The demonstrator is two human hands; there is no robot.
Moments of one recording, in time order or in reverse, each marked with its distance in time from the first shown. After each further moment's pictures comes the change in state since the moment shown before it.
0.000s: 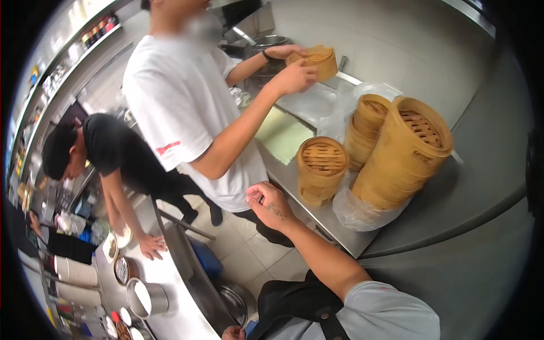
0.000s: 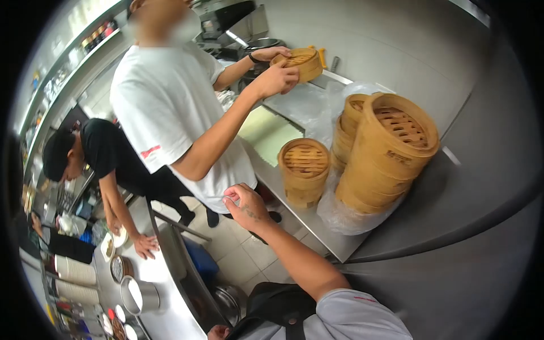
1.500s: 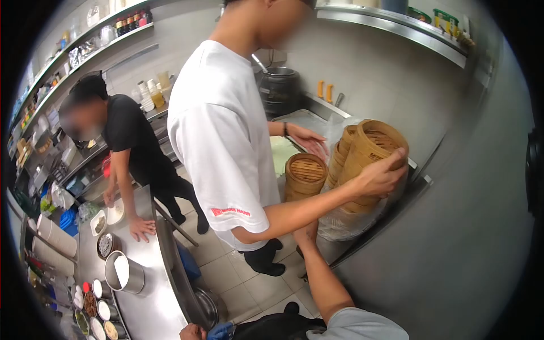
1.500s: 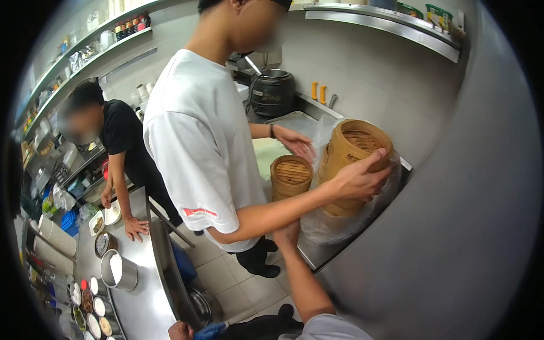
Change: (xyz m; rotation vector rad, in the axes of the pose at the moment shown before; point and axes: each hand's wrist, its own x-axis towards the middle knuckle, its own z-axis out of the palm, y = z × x) left_hand -0.039 -0.040 -0.016 0.445 0.297 0.373; right_hand -0.112 0.056 -0.090 -0.296 0.433 -0.049
